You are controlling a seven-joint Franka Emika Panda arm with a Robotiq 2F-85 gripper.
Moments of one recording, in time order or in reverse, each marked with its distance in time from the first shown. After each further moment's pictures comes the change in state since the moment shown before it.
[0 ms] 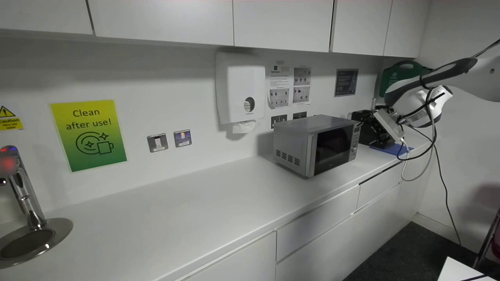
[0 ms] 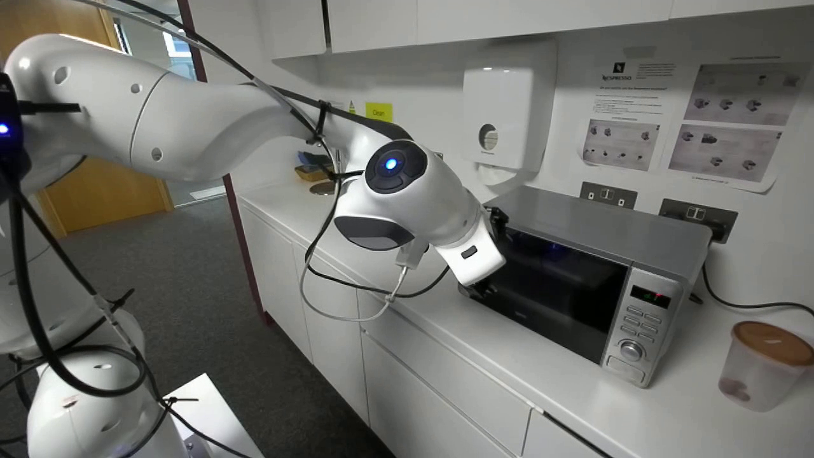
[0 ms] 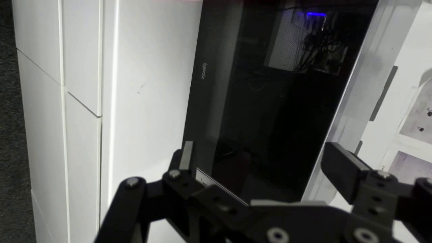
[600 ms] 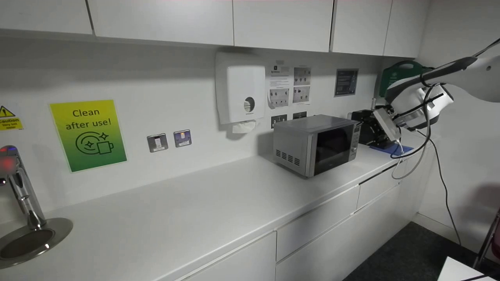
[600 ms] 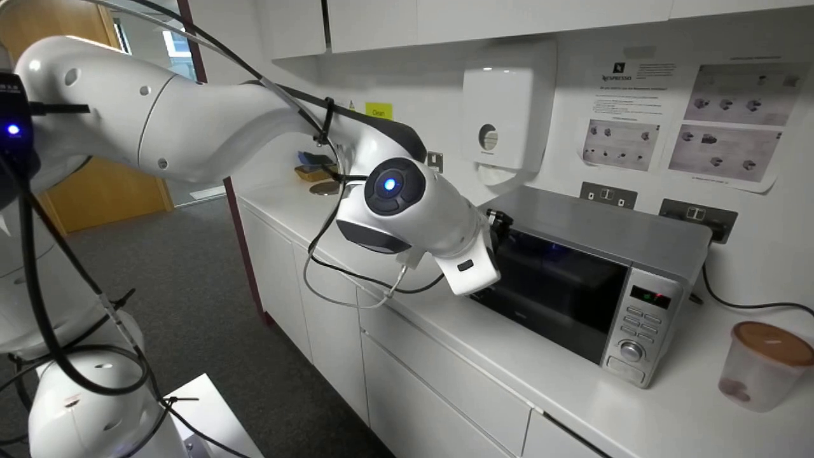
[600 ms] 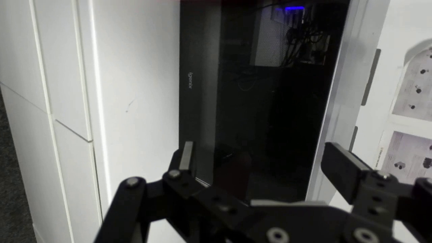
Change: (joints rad) arm 0.018 0.017 -0.012 0.005 0.206 0.009 -0.046
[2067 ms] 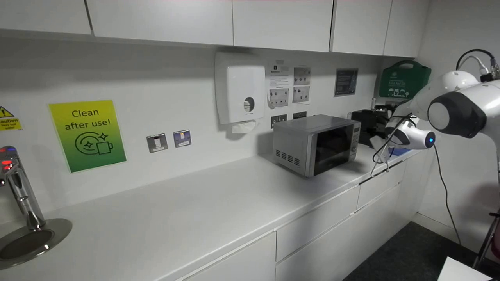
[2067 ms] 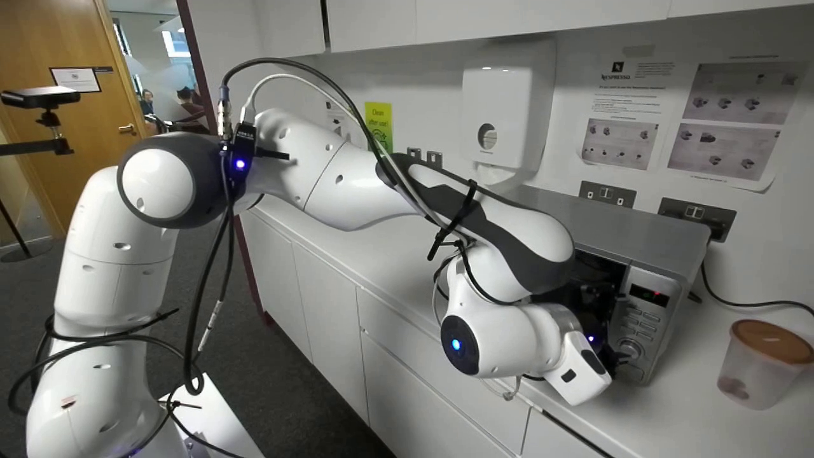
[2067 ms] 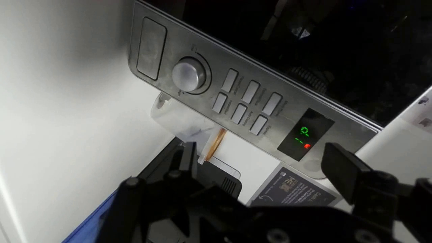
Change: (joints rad) arm -0.032 0.603 -0.205 0.437 1.349 -0.130 -1.372
